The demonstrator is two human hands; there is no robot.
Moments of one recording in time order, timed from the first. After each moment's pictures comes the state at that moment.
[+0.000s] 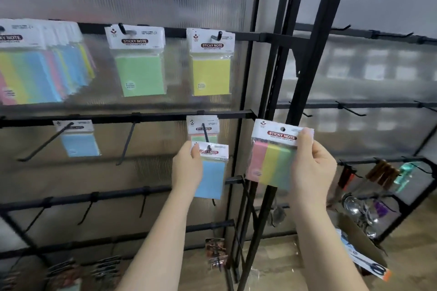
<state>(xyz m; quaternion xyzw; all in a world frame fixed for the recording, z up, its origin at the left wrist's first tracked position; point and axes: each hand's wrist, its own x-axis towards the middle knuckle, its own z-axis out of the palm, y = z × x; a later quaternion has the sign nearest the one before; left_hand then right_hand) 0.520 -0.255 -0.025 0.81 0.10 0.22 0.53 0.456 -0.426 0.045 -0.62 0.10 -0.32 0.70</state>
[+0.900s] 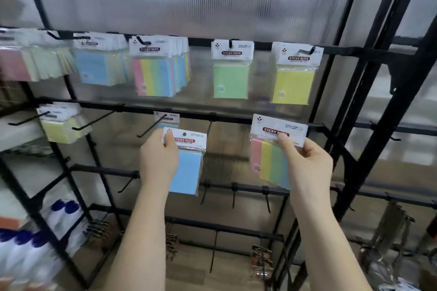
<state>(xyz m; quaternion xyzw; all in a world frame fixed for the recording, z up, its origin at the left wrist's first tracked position) 0.413 -0.106 0.030 0.78 0.27 0.38 0.42 0.435 -0.325 0.057 -0.67 -0.06 -0.16 0.72</state>
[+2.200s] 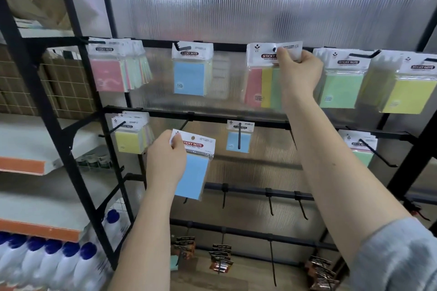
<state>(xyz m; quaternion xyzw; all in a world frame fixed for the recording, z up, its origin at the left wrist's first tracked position) 0.344 0.118 0.039 0.81 0.26 0.34 0.41 0.470 -0.042 0.165 -0.64 -0.08 -0.25 0.72</state>
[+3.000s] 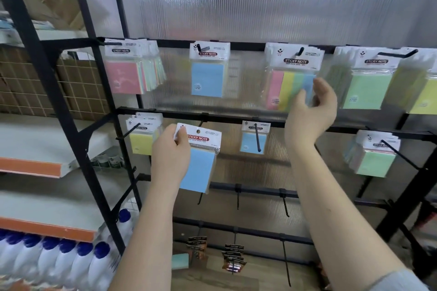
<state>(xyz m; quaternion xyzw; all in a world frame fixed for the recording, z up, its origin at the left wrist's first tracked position) 0.340 0.157 0.051 0.79 0.20 0.36 0.45 0.451 -0.013 0.099 -0.56 -0.01 -0.39 0.73</state>
